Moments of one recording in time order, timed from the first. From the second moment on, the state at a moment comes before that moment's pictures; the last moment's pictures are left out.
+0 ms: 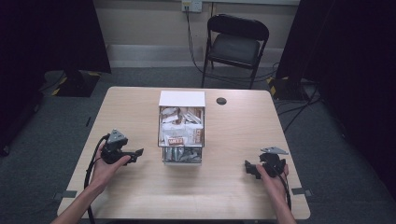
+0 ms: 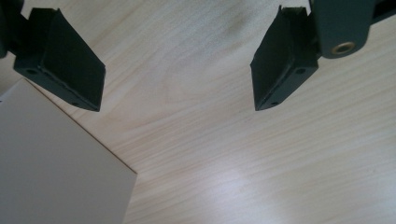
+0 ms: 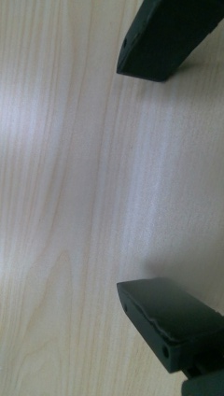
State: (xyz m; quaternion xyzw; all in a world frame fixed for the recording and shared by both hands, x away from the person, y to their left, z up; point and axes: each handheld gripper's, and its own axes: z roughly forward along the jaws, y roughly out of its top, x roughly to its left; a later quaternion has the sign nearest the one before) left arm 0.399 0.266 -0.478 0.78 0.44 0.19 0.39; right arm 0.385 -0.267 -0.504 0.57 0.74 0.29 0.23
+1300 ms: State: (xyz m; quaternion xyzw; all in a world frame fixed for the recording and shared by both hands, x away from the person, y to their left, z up) left arm 0.373 0.259 -0.393 0.76 0.37 0.17 0.51; right arm 0.386 -0.267 -0.504 0.57 0.74 0.29 0.23
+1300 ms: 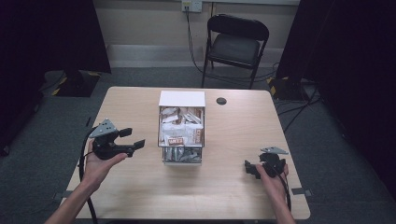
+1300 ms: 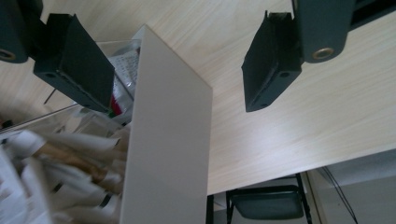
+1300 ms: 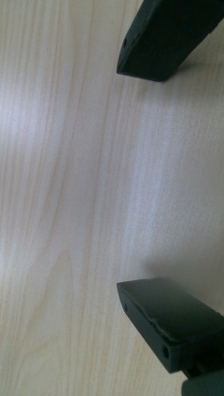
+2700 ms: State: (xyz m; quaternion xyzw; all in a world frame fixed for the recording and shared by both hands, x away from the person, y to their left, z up) left arm 0.370 0.224 -0.323 0.76 0.27 0.11 0.59; right arm 0.386 -0.266 -0.504 0.57 0.73 0.29 0.23
